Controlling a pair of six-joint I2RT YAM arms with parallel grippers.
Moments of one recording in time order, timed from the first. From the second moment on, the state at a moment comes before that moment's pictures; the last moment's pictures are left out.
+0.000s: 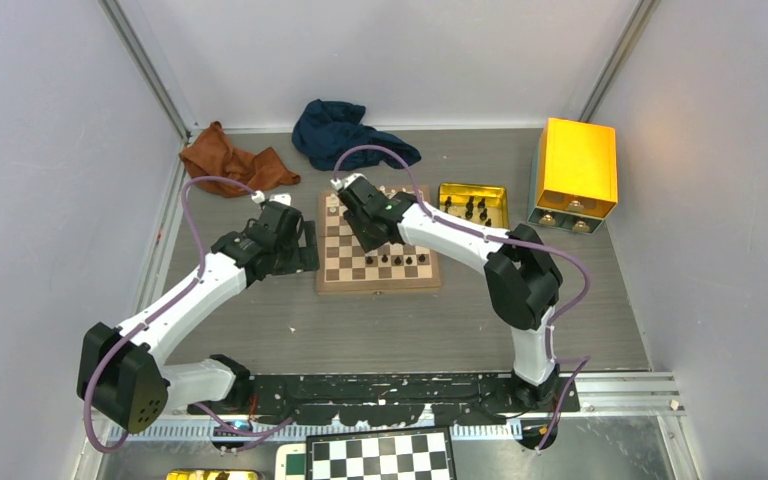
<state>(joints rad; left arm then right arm) -0.50 1.21 0.90 -0.66 -0.26 -0.52 0.85 1.95 1.55 -0.61 0.22 0.18</state>
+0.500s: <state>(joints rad) -0.50 1.24 0.94 -0.66 -0.26 -0.52 0.63 1.84 1.57 -0.60 0.39 0.22</state>
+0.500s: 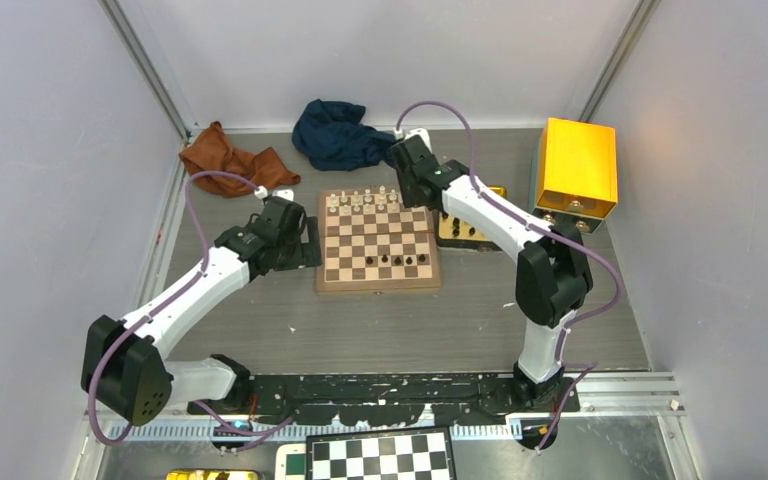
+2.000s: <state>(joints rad) -0.50 1.25 0.96 -0.68 -0.28 -0.50 0.32 1.95 1.43 -0.46 0.18 0.31</state>
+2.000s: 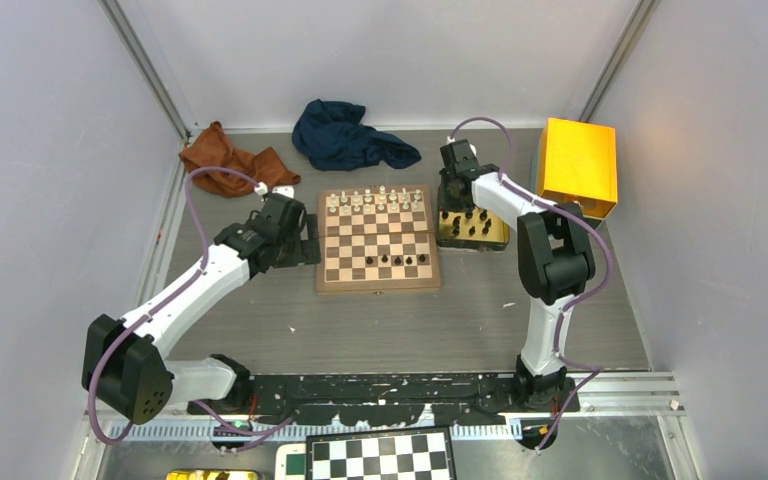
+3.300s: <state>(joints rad) -0.50 1.28 0.98 -0.68 -0.28 -0.50 0.30 2.02 1.45 -0.41 0.12 0.30</state>
